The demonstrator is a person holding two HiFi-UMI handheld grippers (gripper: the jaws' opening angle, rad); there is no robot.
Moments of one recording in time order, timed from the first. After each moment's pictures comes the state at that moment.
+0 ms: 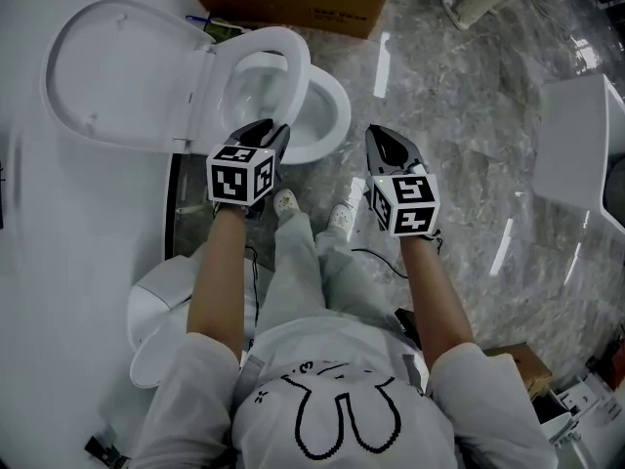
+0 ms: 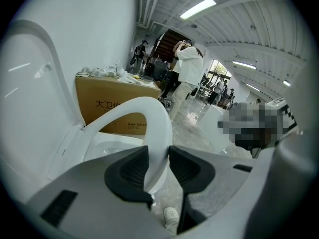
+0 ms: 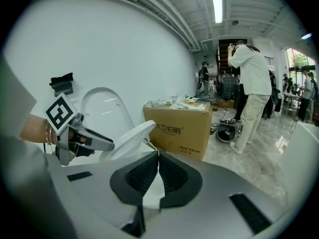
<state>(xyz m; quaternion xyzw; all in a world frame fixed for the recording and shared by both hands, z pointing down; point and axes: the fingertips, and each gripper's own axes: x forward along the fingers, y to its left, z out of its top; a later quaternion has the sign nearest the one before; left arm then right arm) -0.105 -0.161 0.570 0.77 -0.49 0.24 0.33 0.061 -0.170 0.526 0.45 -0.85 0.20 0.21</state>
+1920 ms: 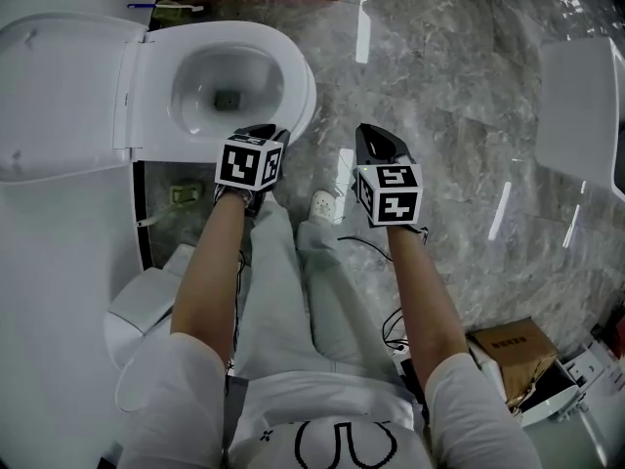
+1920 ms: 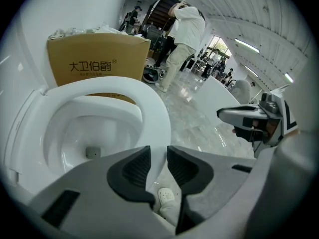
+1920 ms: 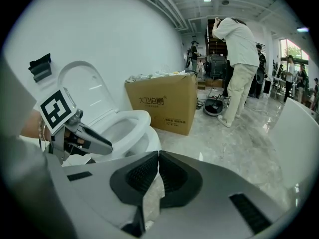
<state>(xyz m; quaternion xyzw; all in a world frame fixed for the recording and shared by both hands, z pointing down) -0.015 -0.153 0.771 0.74 -0.40 0.36 0.40 0.135 -0.167 0.716 0.48 -0.79 0.27 0.28</state>
